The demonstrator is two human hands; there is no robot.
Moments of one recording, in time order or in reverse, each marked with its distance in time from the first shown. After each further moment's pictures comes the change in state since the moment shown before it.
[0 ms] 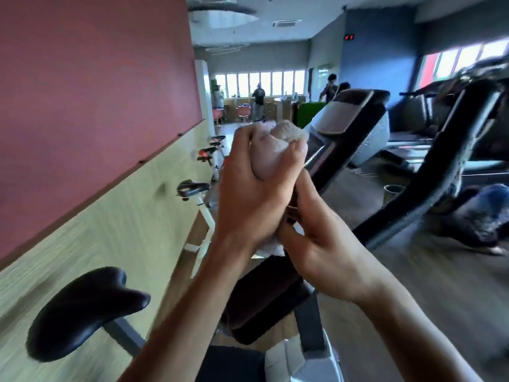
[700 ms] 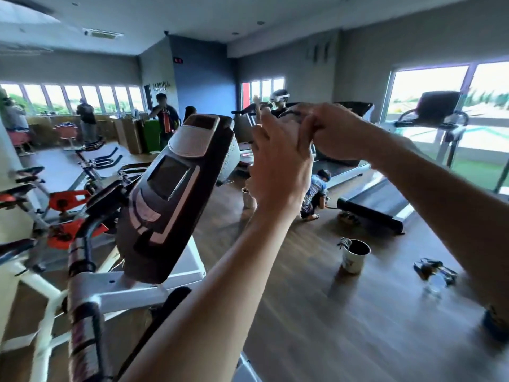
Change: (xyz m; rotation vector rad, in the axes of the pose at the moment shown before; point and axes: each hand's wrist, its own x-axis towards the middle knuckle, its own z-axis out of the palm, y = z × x) left_hand 0.010 0.029 0.202 0.101 -0.168 0.196; right_hand 0.019 -0.021 -0.219 -1.010 0.263 0.453
